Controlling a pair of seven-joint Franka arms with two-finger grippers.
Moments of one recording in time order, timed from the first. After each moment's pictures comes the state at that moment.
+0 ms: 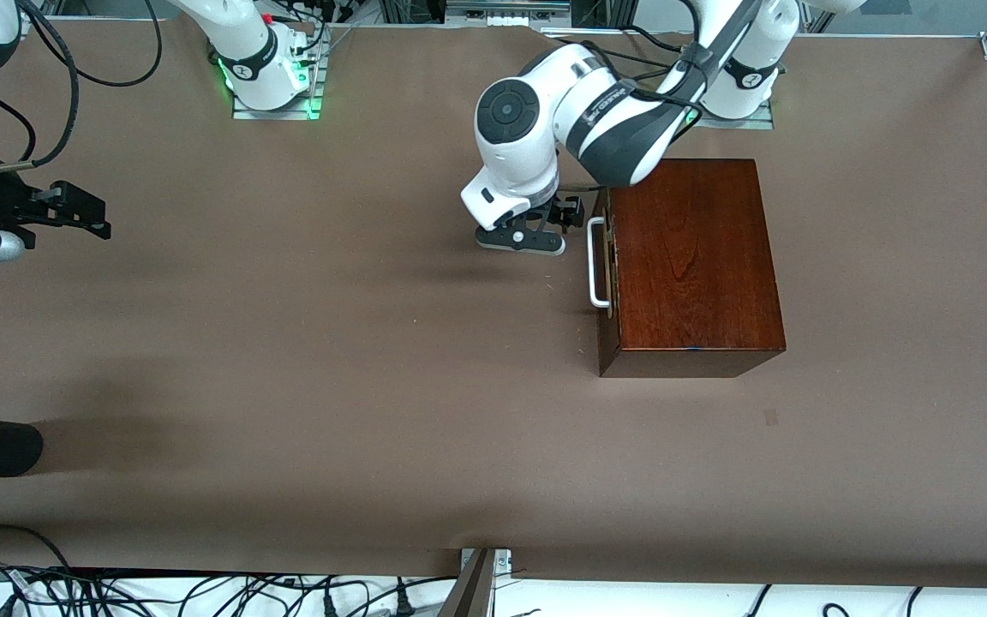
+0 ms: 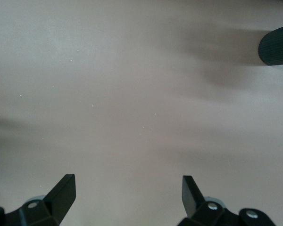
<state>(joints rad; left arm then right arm) -0.58 0.50 -0.25 -1.52 0.12 1.79 -0.71 0.24 0.11 -0.25 -1.54 0.02 1.60 -0.16</state>
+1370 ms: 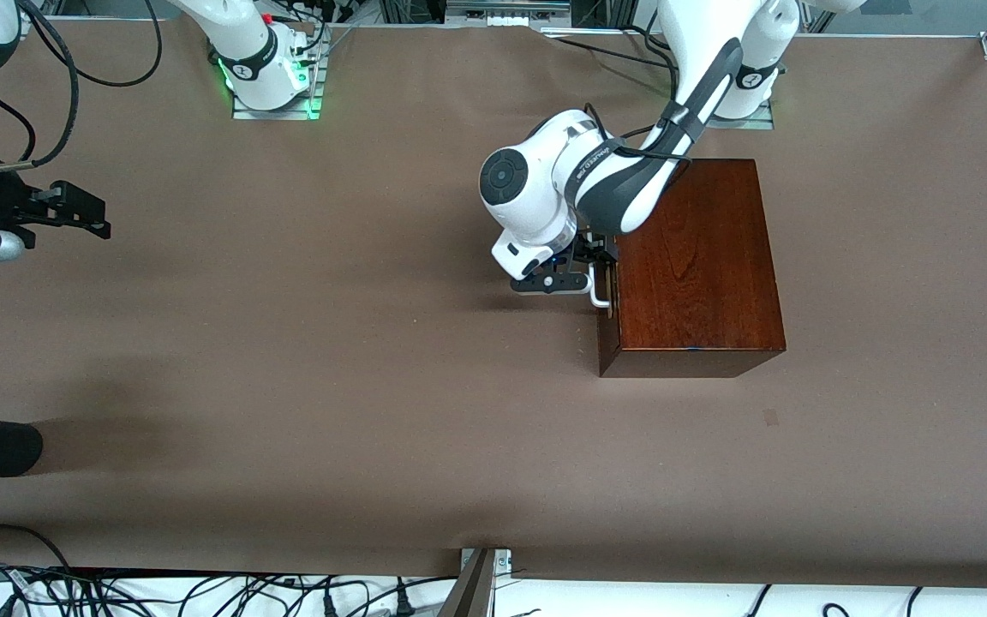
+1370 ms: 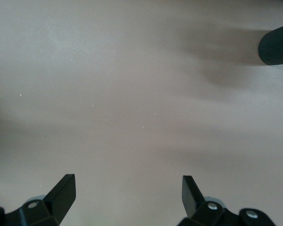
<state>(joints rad) -0.57 0.60 -0.22 -1.54 0.36 1.78 -0.85 0.24 0.11 -0.25 -1.54 0.02 1.60 -0.16</state>
